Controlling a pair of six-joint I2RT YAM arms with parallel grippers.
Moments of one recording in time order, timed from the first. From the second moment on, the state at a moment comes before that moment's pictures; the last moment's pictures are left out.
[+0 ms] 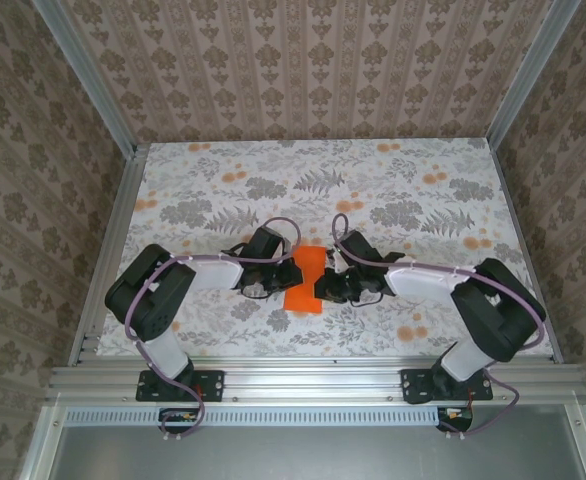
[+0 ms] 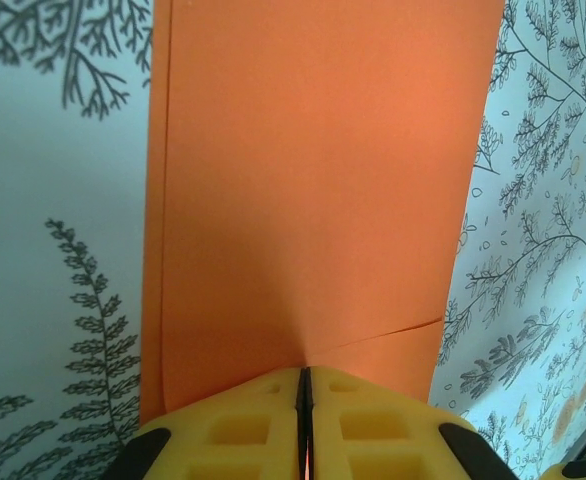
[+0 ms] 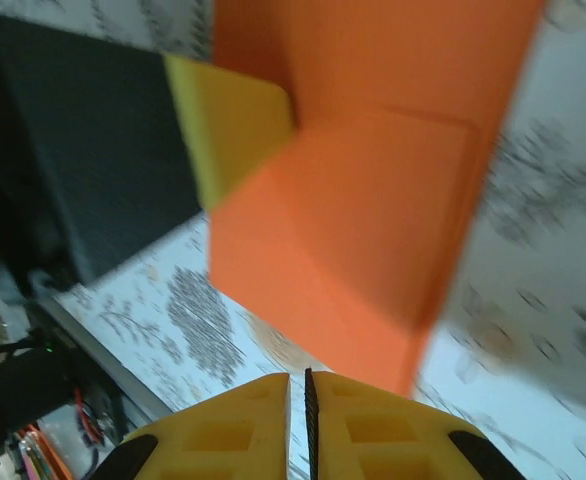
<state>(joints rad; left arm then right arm) -0.71 1.72 0.76 -0.01 0.41 -0.85 0.66 1.58 0.76 -0.18 -0.48 0.82</state>
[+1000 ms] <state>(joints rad) -0.71 1.72 0.78 -0.05 0.40 -0.83 0.58 1.58 0.72 -0.18 -0.40 0.82</state>
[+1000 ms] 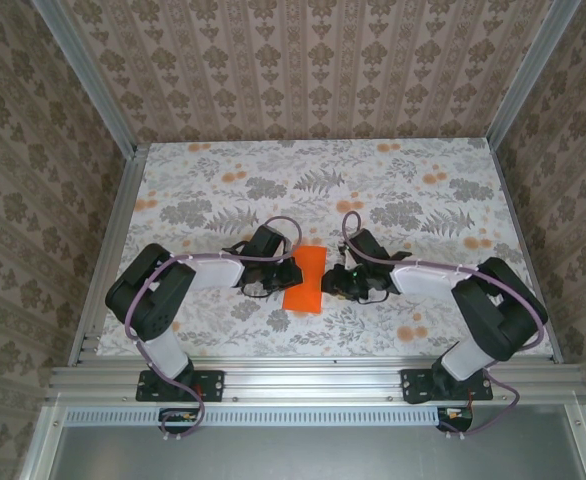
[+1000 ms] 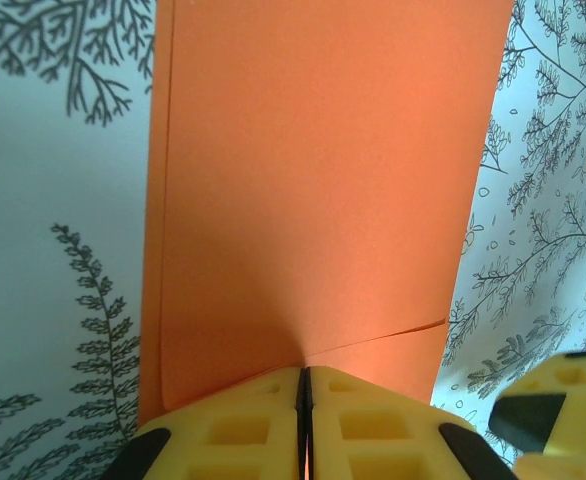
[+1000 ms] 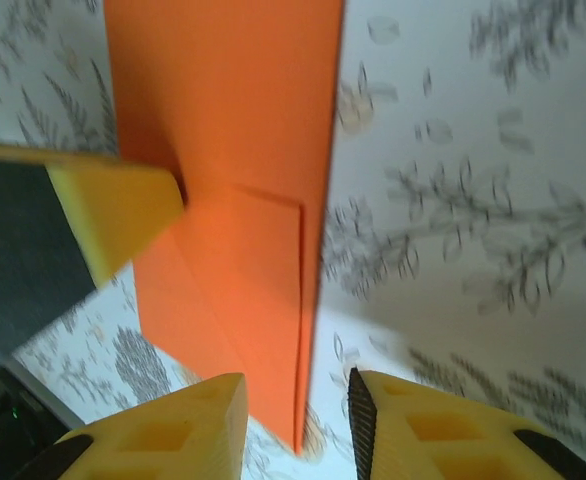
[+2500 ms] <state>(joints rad) -0.71 1.68 0.78 -0.11 0.37 -0.84 0.58 1.71 0.70 0.07 -0.49 0.90</state>
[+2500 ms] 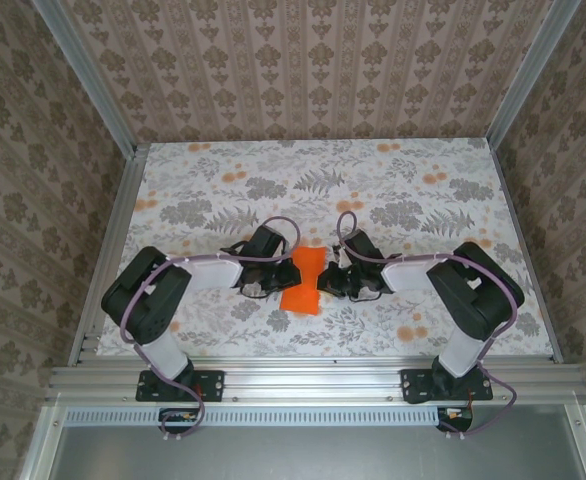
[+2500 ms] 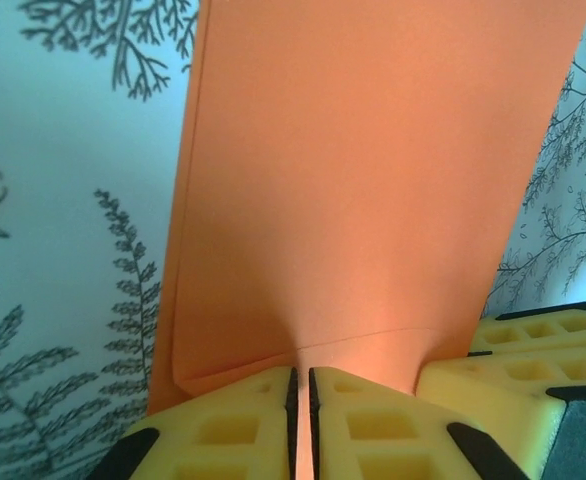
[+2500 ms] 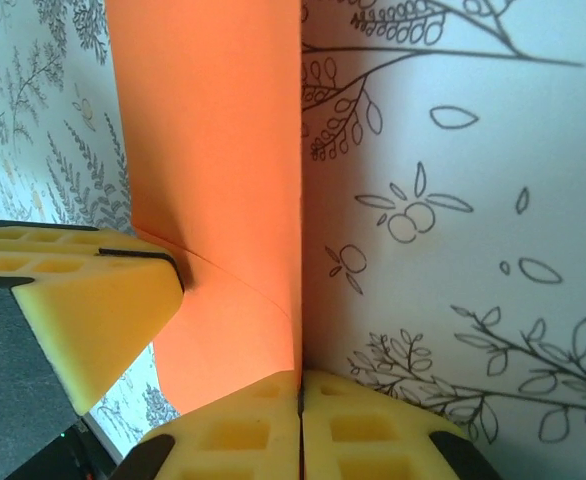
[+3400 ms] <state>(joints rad) -0.63 1.04 0.72 -0.48 0.04 -0.81 0.73 1.57 1.31 -1.25 0.50 0.53</state>
